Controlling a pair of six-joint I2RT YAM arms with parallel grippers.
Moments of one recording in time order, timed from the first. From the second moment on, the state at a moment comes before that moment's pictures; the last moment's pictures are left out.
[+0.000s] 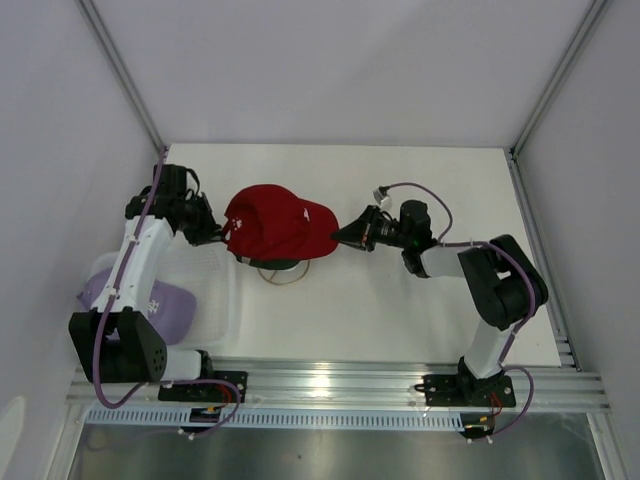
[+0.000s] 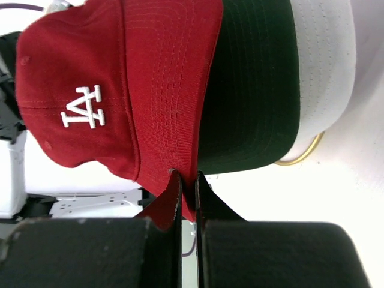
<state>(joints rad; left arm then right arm) 0.04 1.35 1.22 -0.91 0.20 -0.42 0.41 1.80 0.77 0.87 -0.79 1.20</state>
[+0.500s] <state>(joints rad) 0.04 1.36 1.23 -0.92 0.09 -0.37 0.44 1.88 1.03 0.44 -0.78 0.95</state>
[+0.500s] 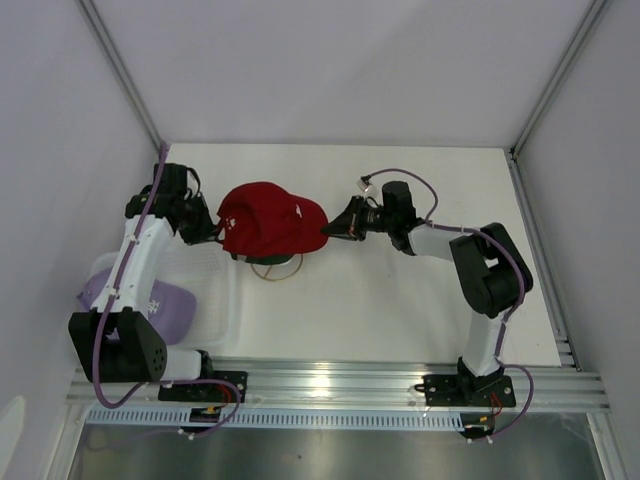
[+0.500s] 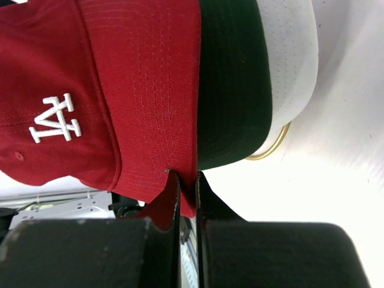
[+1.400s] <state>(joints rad) -0.01 1.36 1.29 -0.98 -0.07 -0.36 0.47 1.90 1.22 0.12 -0.70 0.71</state>
